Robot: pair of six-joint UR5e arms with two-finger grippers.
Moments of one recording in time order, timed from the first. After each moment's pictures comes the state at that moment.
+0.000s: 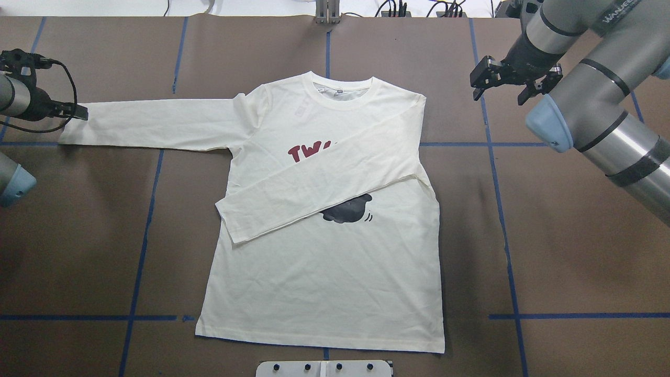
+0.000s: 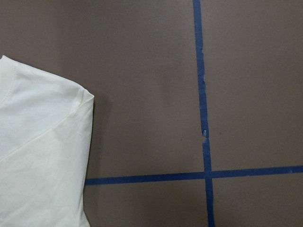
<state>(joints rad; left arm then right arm) -1.07 -1.89 -1.07 -2.48 -1.95 -0.74 1.03 -1.04 1.60 -1.60 2.25 0.82</state>
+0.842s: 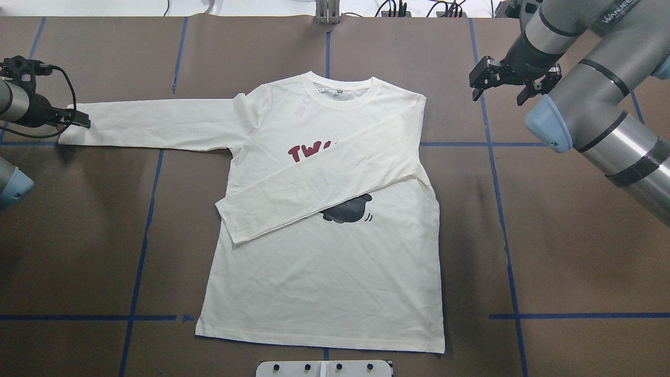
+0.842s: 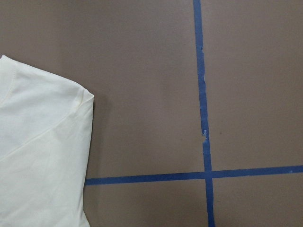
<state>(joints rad) -1.07 -1.89 -1.05 -2.51 -2.03 -0.75 1.03 -1.04 1.60 -1.60 2.24 0.82</state>
